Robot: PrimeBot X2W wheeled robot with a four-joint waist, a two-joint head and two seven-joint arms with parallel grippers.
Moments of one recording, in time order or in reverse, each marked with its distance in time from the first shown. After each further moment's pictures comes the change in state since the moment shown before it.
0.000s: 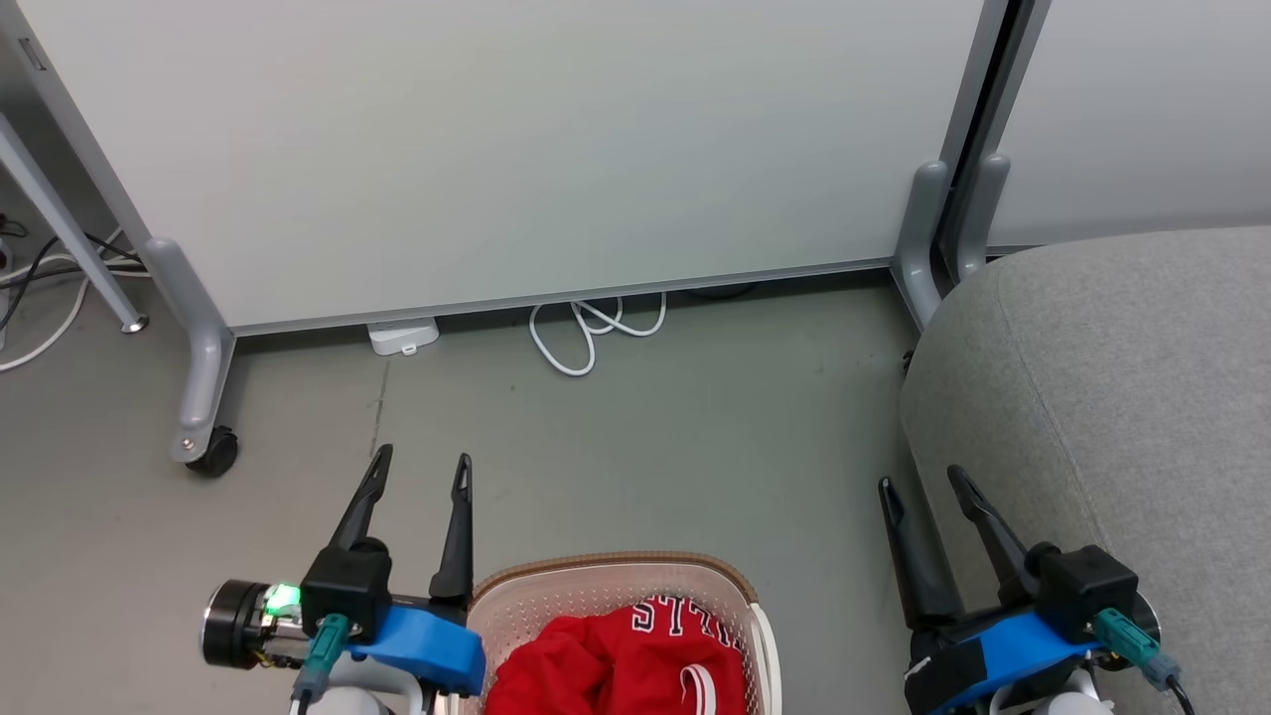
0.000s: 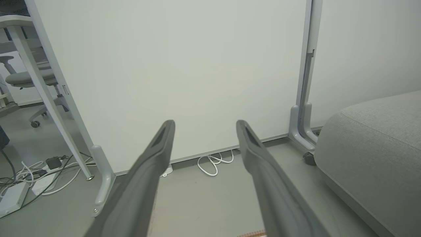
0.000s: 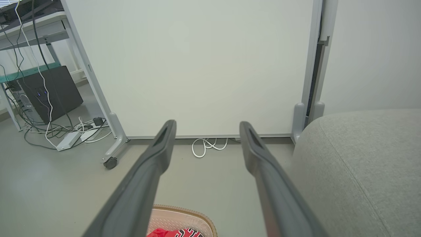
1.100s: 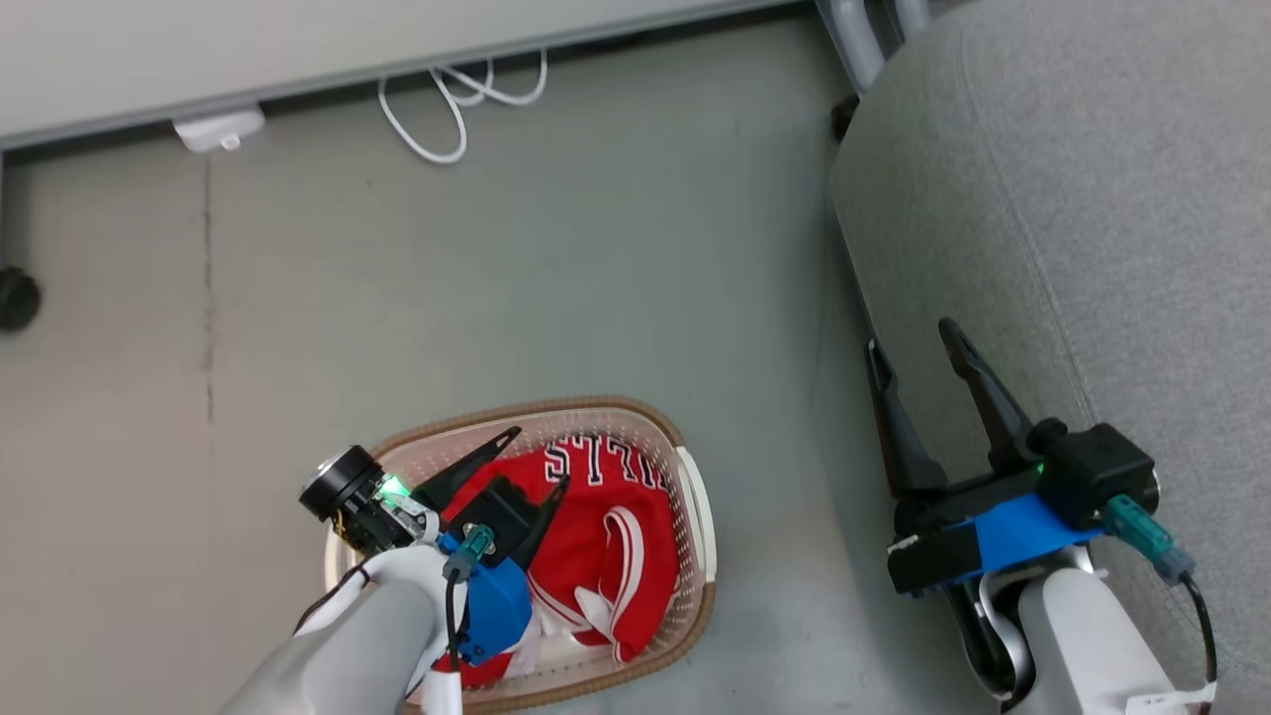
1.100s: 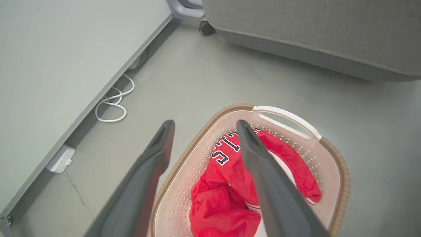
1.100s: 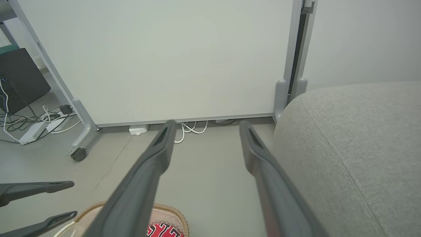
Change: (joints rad) left arm -0.435 0.154 -0.595 0.515 -0.024 -0.076 0.000; right arm -0.178 -0.001 0.023 -0.049 -0.009 0.000 0.000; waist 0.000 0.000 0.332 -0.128
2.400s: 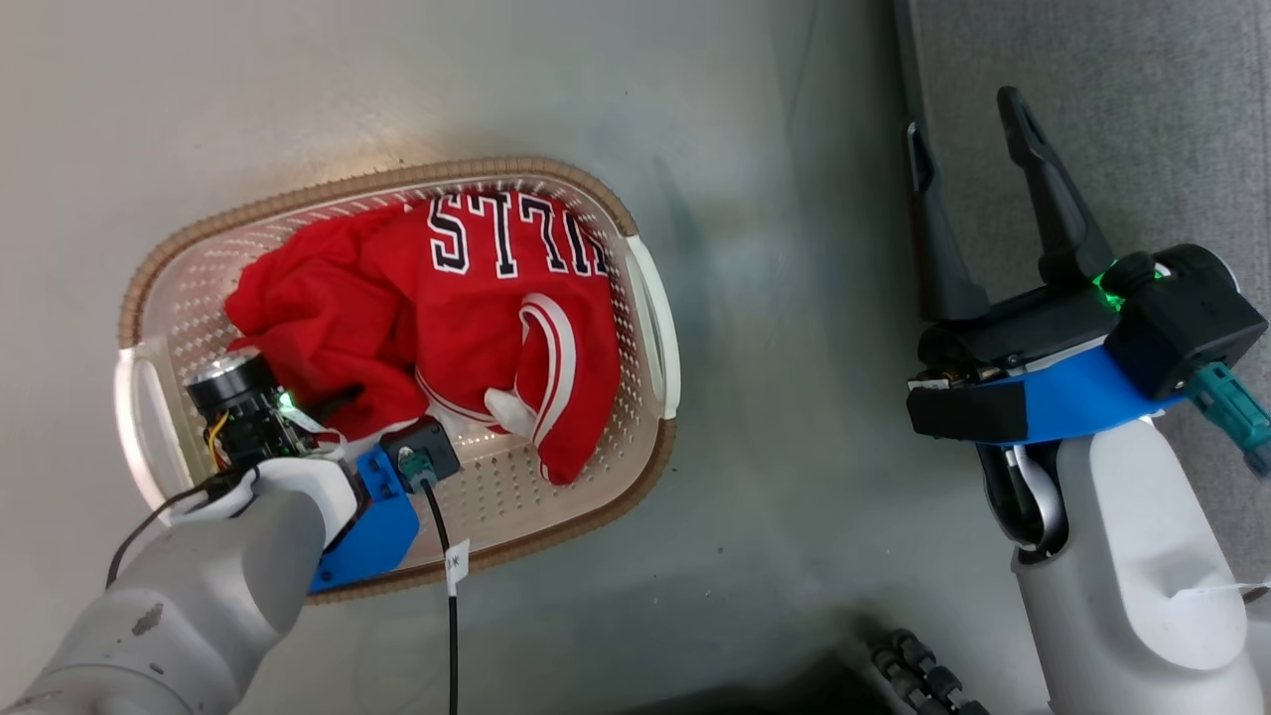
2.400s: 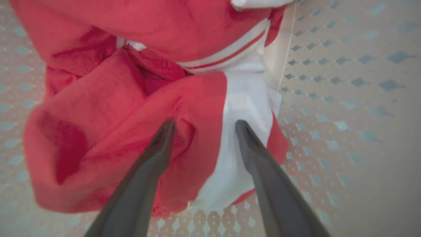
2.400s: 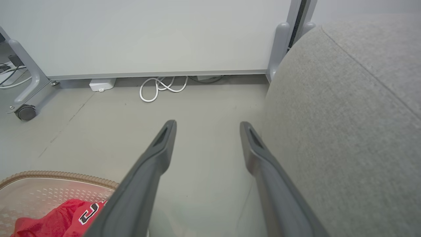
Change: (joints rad) left arm -0.342 0.061 -0.534 0.420 -0.054 0.000 0.169; right arm -0.235 0.000 -0.021 -0.126 -0.050 0.000 0.000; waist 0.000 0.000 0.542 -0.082
